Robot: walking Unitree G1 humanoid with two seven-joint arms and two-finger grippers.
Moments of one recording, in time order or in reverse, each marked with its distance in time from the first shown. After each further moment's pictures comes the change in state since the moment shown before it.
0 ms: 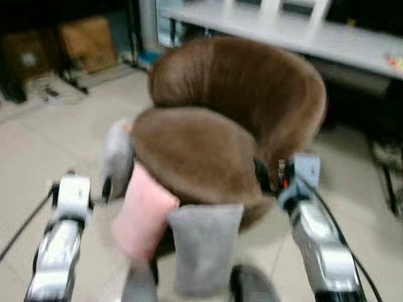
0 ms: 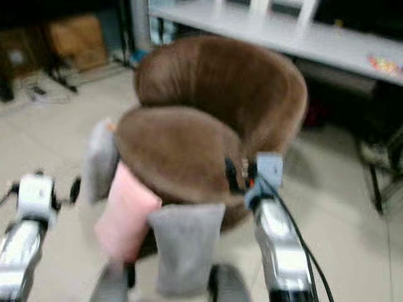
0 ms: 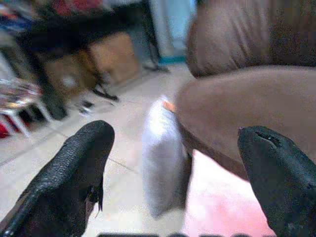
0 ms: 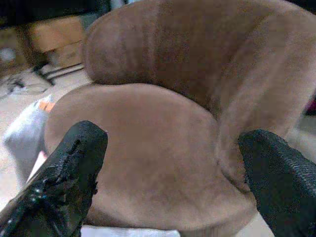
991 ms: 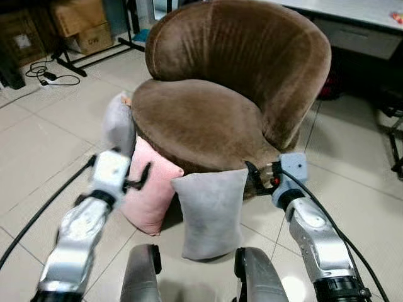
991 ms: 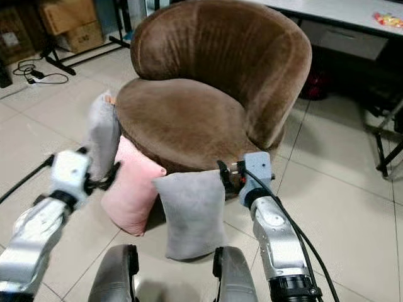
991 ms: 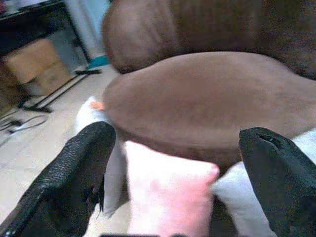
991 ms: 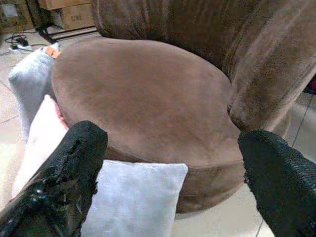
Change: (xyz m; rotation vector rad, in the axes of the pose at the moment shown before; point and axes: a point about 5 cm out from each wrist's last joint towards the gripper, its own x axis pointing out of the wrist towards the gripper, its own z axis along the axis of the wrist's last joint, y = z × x) left arm 0.002 -0.040 0.061 -0.008 -0.020 -0.254; right arm 0.012 0.008 -0.002 -0.125 0.035 0.076
